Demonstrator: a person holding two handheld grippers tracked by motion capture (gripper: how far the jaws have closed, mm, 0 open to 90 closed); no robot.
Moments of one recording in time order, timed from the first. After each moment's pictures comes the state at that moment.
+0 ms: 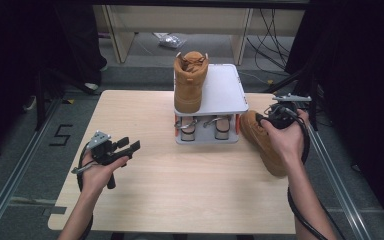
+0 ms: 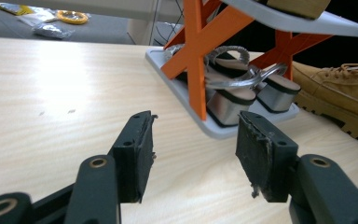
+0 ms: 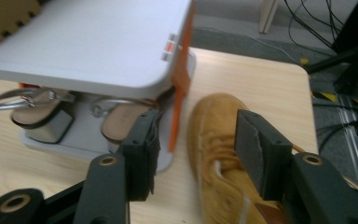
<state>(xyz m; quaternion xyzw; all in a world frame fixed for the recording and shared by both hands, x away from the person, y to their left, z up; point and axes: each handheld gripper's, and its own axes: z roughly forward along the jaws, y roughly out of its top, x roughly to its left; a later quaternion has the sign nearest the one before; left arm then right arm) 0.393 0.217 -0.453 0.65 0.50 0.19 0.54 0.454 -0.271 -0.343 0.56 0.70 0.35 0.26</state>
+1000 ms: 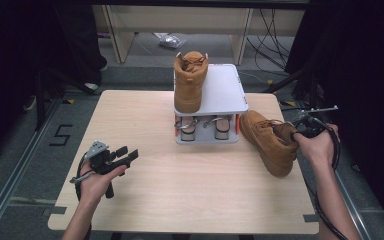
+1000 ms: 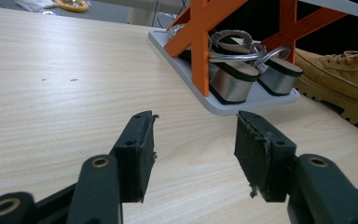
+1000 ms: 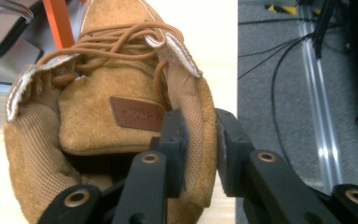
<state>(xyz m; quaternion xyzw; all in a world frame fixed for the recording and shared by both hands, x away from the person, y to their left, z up) 0.380 0.223 -0.472 0.65 0.51 0.18 0.54 0.450 -0.362 -0.372 0.65 0.70 0.22 0.20</state>
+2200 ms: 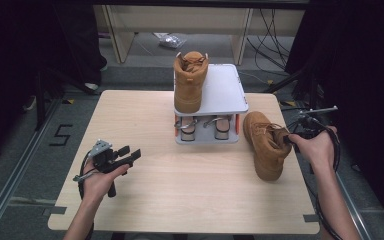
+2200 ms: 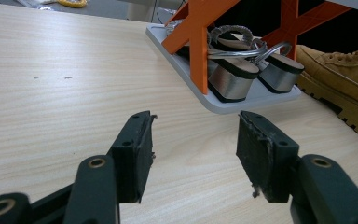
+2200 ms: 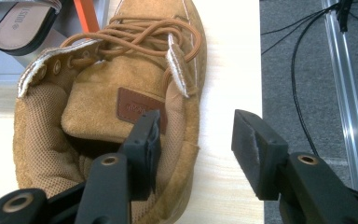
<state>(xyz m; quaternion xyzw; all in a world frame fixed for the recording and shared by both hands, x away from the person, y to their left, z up) 0.384 0.216 -0.472 0.65 0.51 0.17 0.53 0.439 -0.348 -0.362 0.68 0.69 0.21 0.15</state>
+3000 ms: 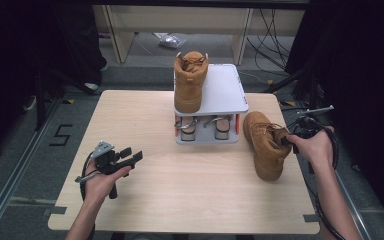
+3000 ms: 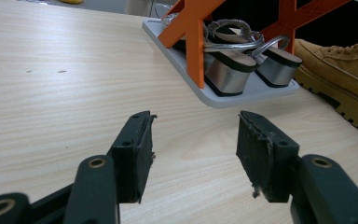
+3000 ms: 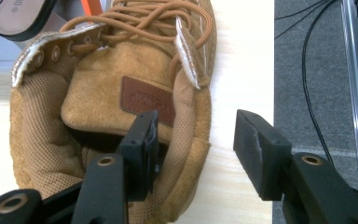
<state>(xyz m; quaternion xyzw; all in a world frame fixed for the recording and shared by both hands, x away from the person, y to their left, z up) 0.382 0.212 -0.475 0.66 0.51 0.17 0.53 0.445 -0.349 -0.368 0.67 0.70 0.20 0.12</state>
